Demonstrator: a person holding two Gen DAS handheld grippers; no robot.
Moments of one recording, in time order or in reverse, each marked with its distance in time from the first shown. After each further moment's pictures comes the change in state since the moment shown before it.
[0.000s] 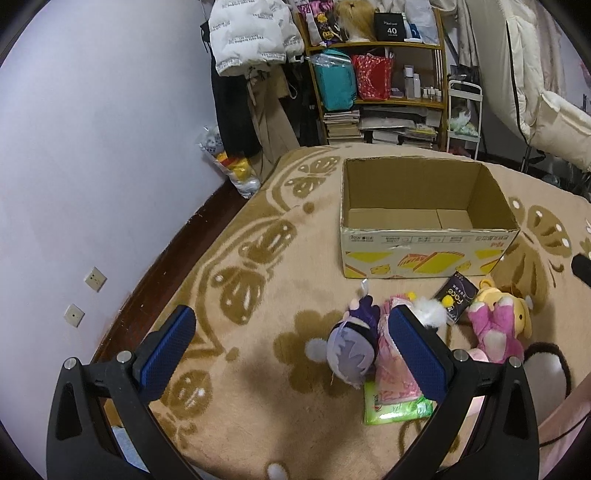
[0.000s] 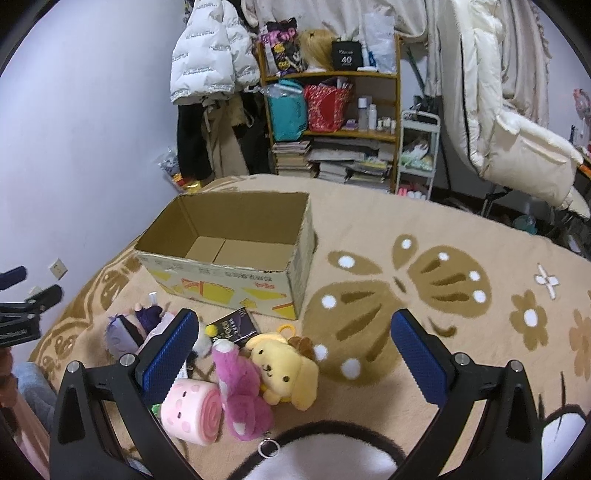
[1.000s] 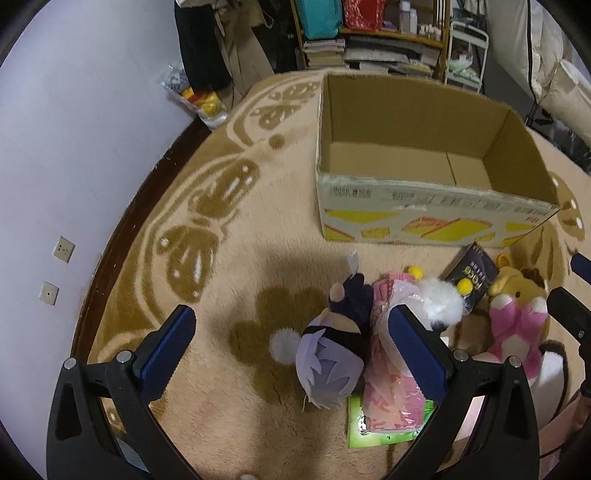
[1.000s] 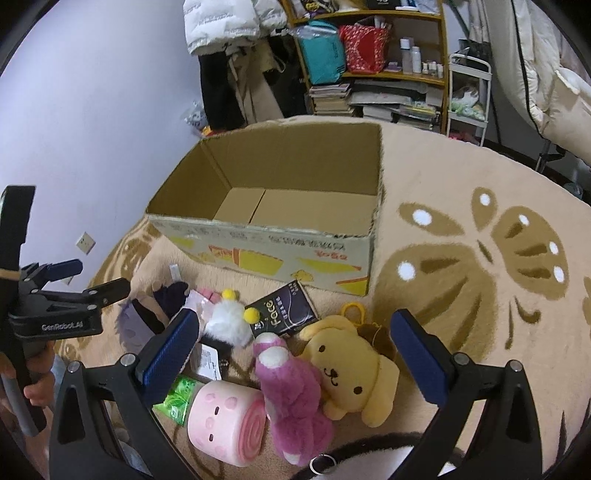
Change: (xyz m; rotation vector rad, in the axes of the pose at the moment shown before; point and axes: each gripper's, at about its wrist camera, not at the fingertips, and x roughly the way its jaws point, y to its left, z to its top) left arm 0.103 -0.026 0.018 0.020 0.282 -0.082; right arm 0.087 0.029 0.000 0.003 0.219 0.157
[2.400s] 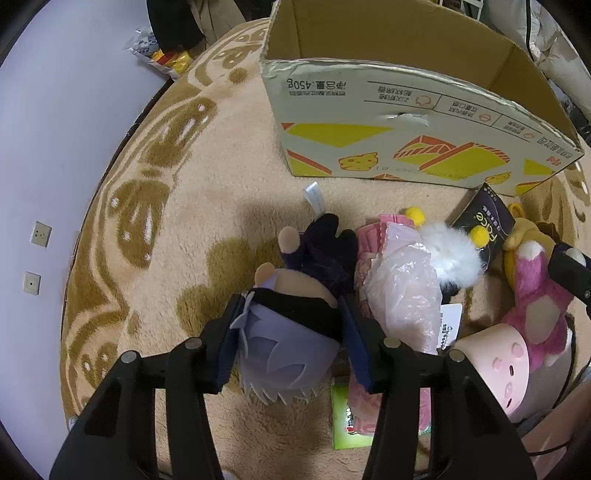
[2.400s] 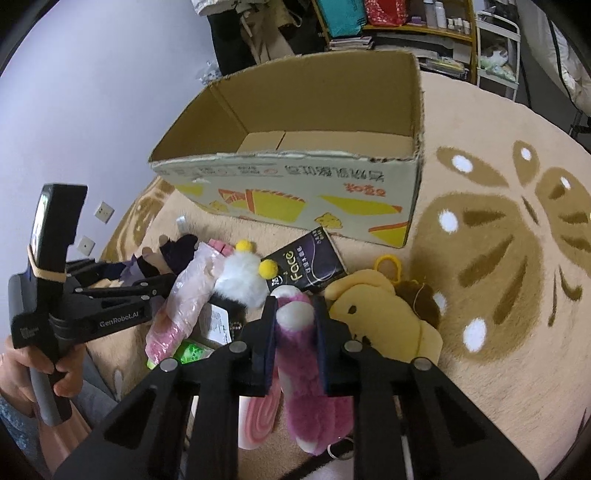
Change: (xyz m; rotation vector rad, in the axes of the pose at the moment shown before) left arm 0.057 -0.021 -0.020 0.052 0.192 -0.056; right arm 0.033 -0.002 -0.015 0.013 0.161 0.119
